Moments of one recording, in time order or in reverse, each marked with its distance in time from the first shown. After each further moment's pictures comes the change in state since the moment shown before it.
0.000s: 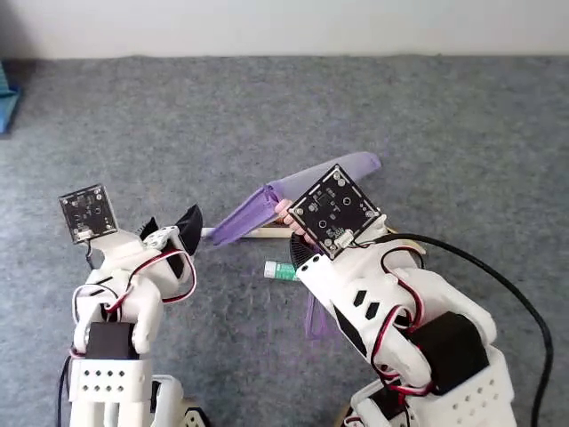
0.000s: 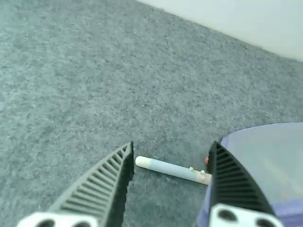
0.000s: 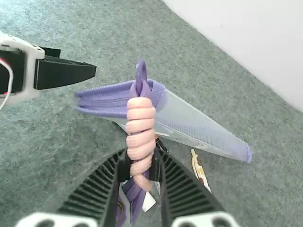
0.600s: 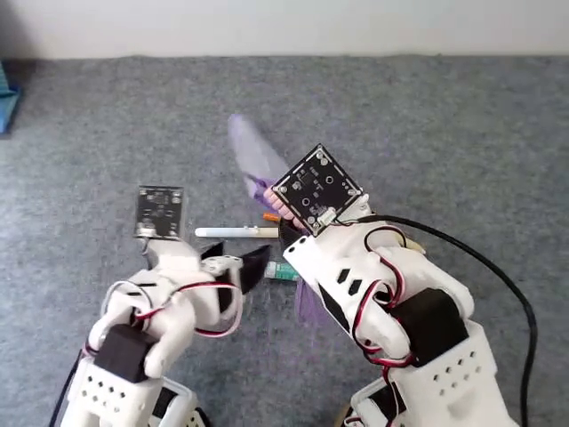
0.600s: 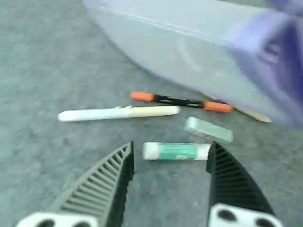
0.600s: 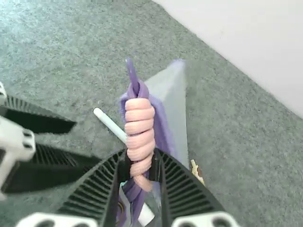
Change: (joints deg) left arm 20.5 0.0 -12.3 21.9 0.9; right arm 0.0 5.9 0.0 -4.5 -0.6
